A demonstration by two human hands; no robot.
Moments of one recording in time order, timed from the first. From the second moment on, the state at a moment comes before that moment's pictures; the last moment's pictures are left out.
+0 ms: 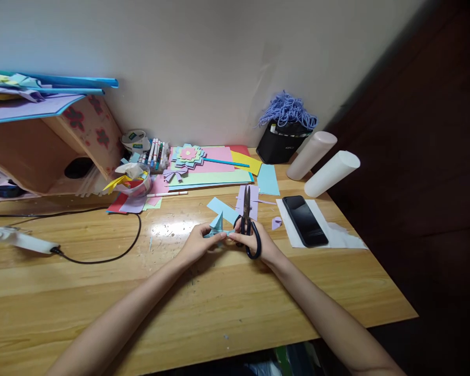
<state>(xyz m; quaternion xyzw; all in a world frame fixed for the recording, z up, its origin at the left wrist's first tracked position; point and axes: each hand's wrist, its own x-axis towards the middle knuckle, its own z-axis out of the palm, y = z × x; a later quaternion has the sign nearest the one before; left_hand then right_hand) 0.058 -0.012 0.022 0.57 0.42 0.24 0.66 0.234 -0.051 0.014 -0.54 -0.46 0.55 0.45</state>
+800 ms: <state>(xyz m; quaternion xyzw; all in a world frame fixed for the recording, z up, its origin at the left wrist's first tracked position) 0.058 -0.008 0.012 0.49 0.42 0.31 0.70 0.209 -0.045 -0.012 -0.46 -0.35 0.53 0.62</state>
